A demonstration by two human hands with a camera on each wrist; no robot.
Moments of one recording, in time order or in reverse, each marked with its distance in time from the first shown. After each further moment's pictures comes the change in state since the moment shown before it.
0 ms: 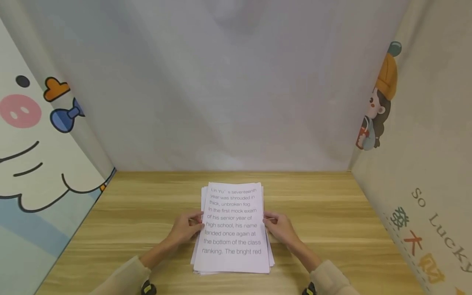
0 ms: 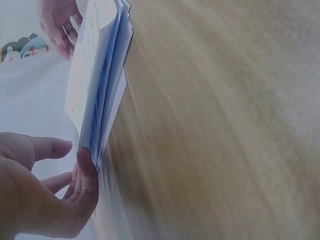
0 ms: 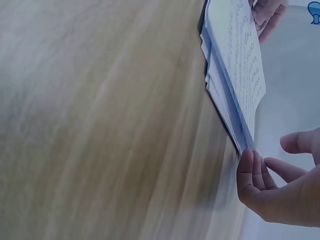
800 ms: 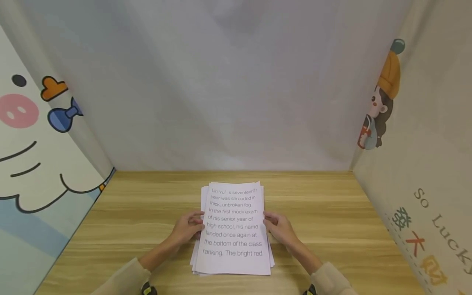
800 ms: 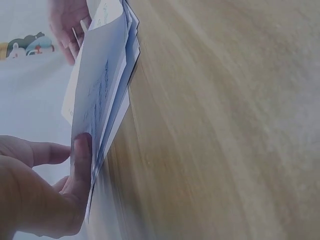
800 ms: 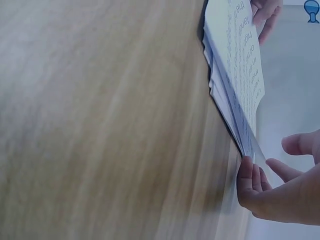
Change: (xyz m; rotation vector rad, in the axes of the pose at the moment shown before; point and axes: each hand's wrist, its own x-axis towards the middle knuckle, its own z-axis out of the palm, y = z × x) left_hand -0.001 0.003 0.005 -0.155 -0.020 -0.149; right_hand -0.001 0.002 0.001 0.043 -0.028 0.017
